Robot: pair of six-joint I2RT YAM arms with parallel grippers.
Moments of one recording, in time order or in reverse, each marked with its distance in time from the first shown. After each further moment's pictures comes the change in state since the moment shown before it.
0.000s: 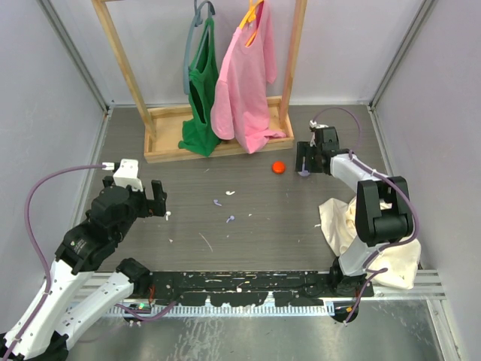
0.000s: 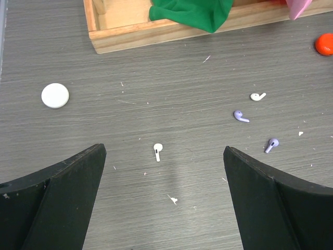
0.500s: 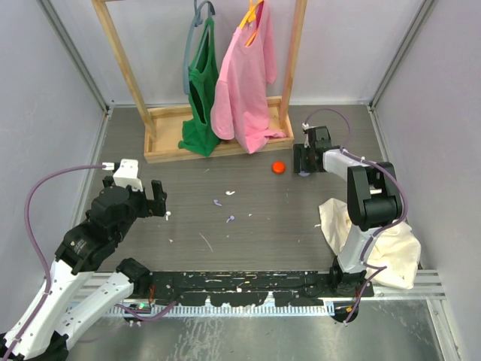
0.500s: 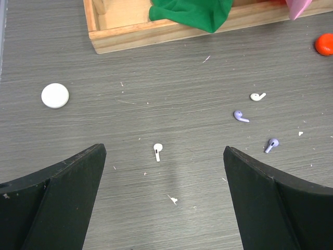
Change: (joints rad) left arm 0.000 0.000 0.000 0.000 0.000 0.000; right arm 0.014 0.157 0.083 0.014 0.045 -0.058
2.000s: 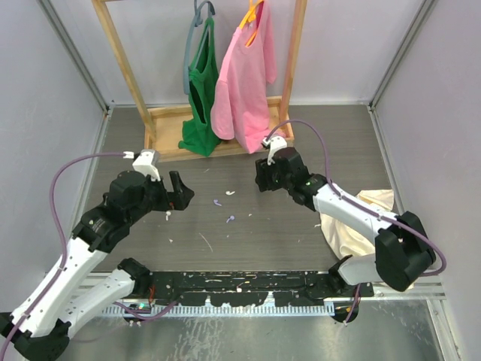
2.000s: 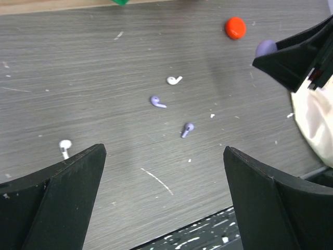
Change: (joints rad) left arm 0.002 0.153 0.014 0.090 0.284 -0.232; right arm 0.452 -0.451 -0.231 0.097 0.034 0.087
